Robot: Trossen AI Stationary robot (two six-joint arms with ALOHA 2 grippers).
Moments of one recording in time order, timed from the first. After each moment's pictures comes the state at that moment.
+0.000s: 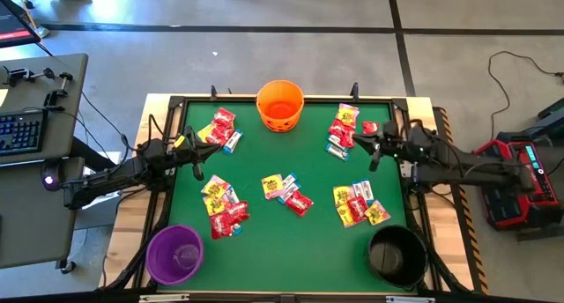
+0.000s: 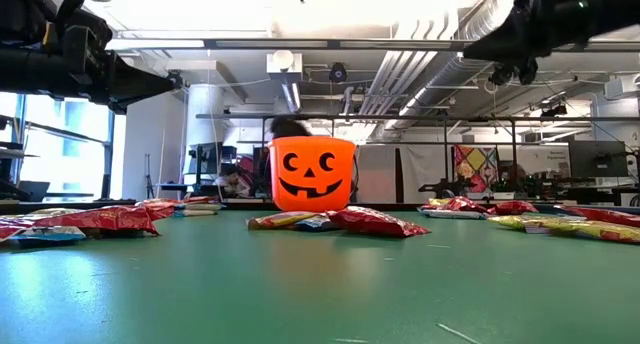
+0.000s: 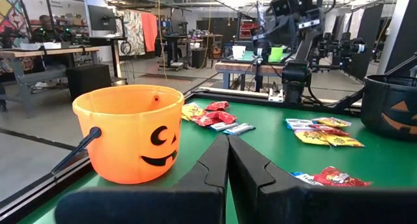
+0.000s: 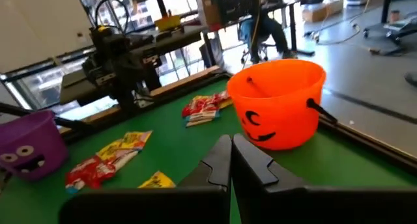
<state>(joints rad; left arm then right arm) 0.31 0.01 0.01 0.02 -0.01 0.00 -0.21 0.48 0.41 -0.08 0.14 0.27</state>
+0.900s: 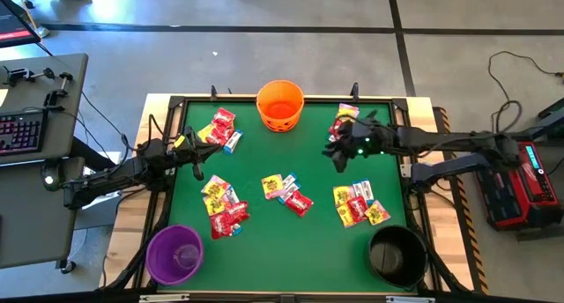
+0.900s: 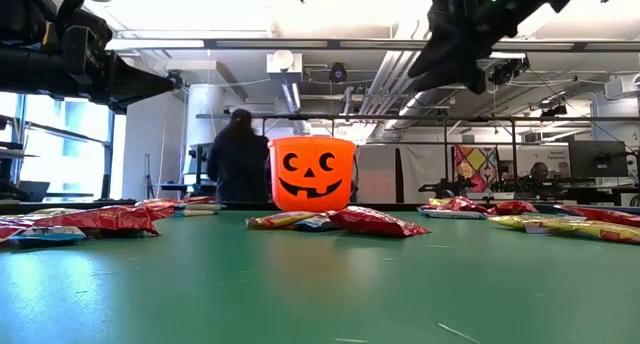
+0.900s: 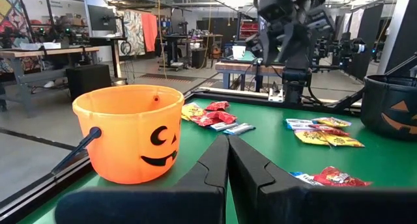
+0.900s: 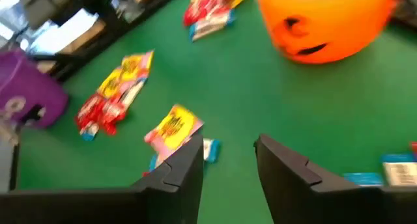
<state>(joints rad) 0.31 0.01 0.01 0.02 -0.01 0.00 -0.16 1.11 0.81 -0.32 0.01 0.49</state>
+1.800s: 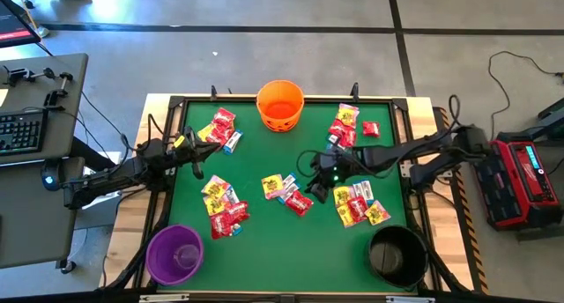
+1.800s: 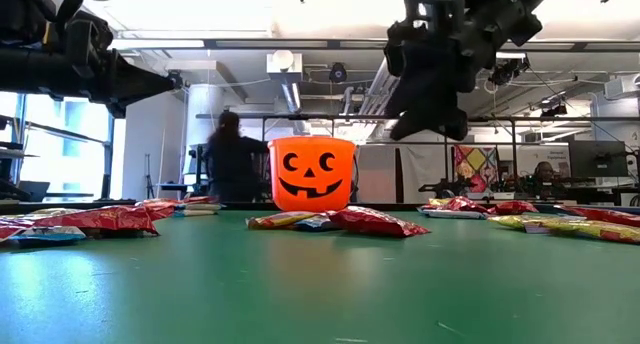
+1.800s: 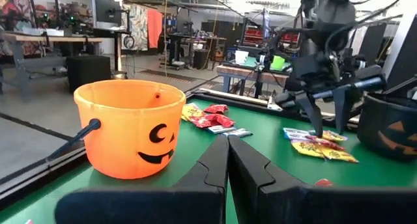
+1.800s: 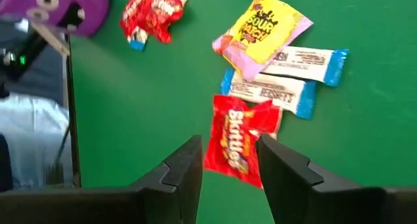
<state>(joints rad) 0.31 0.01 0.01 0.03 -0.03 -0.10 0.04 1.47 0.83 -0.12 -0.17 0.68</state>
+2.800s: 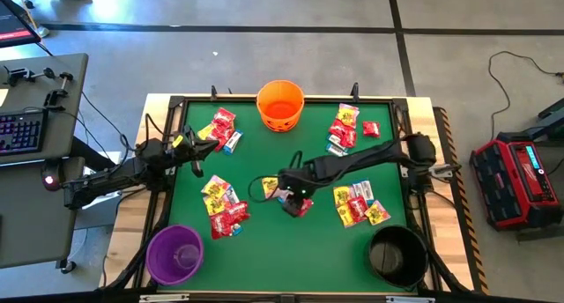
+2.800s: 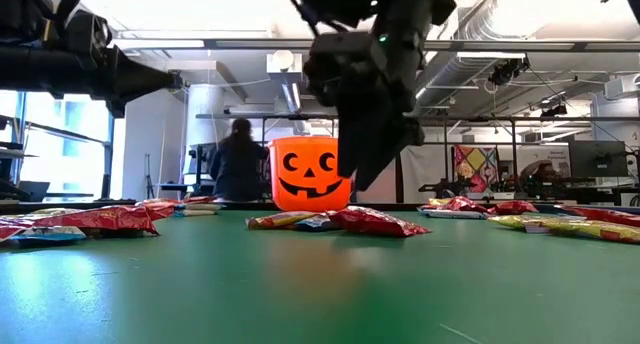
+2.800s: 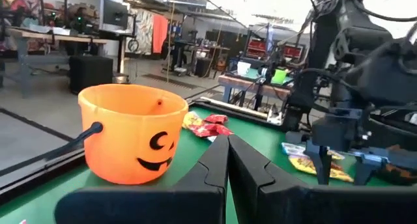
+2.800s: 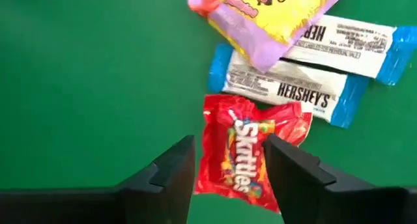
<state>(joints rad) 0.31 0.01 0.01 0.06 -0.06 -0.16 0.11 1.97 1.43 -0.67 -0.08 0.65</state>
